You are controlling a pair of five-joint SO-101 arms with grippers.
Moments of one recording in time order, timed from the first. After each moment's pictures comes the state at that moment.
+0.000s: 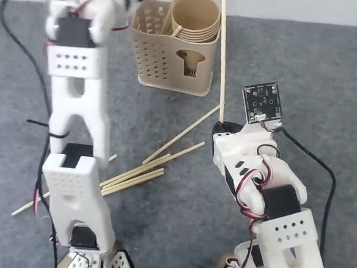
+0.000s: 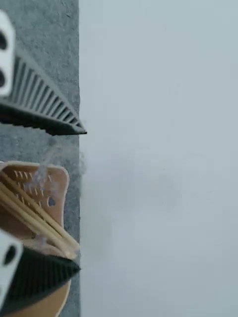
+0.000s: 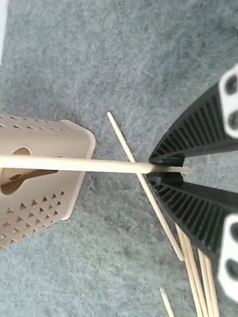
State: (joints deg) left arm -6.8 29.7 -67.8 73.5 6.4; right arm -22.0 -58.5 50.4 52.5 -6.4
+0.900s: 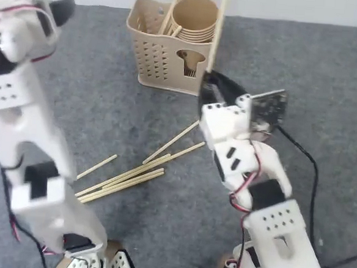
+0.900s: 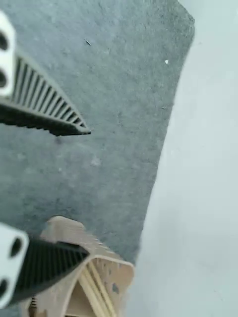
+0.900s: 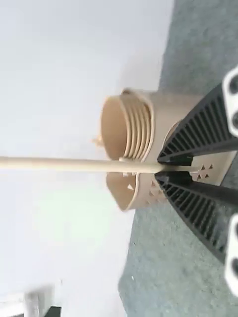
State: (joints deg) left arm -23.3 10.5 -58.9 98.7 7.9; right arm -26.2 -51.5 57.4 5.6 -3.8
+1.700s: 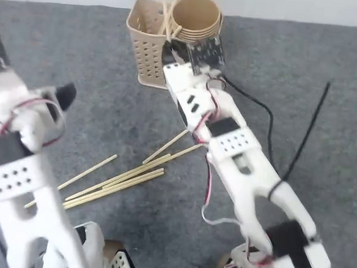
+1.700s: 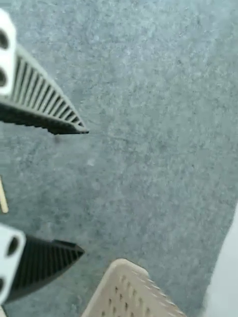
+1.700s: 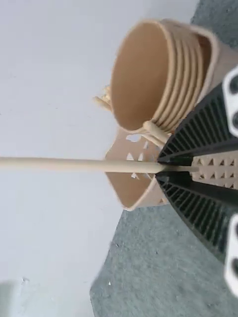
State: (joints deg) left arm -30.8 -41.5 33.5 67.6 7.1; right arm -30.1 -4.0 25.0 -6.5 1.5
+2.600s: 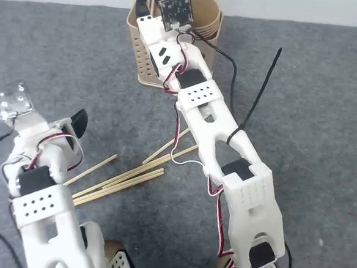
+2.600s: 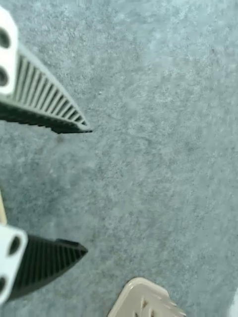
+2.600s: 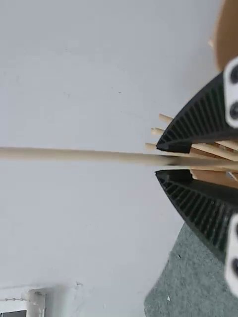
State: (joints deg) left arm -31.3 -55.3 64.0 47.0 8.7; right arm -30.8 40.1 -30.7 -4.0 1.8
